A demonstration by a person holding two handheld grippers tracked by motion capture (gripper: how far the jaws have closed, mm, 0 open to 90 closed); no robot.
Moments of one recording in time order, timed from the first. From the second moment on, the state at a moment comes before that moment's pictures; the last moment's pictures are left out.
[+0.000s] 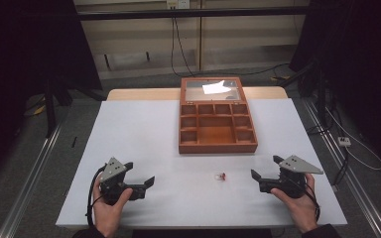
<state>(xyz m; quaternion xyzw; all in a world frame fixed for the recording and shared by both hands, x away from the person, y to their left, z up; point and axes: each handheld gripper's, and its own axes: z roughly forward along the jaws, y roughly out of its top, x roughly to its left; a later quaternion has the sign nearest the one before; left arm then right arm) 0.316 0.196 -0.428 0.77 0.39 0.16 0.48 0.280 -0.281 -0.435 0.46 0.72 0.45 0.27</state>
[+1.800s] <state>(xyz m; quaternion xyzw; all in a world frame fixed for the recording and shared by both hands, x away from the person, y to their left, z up) 0.314 0.202 -0.429 0.77 0.39 0.16 0.48 0.305 -0.234 -0.430 0.39 0.81 0.41 0.14</state>
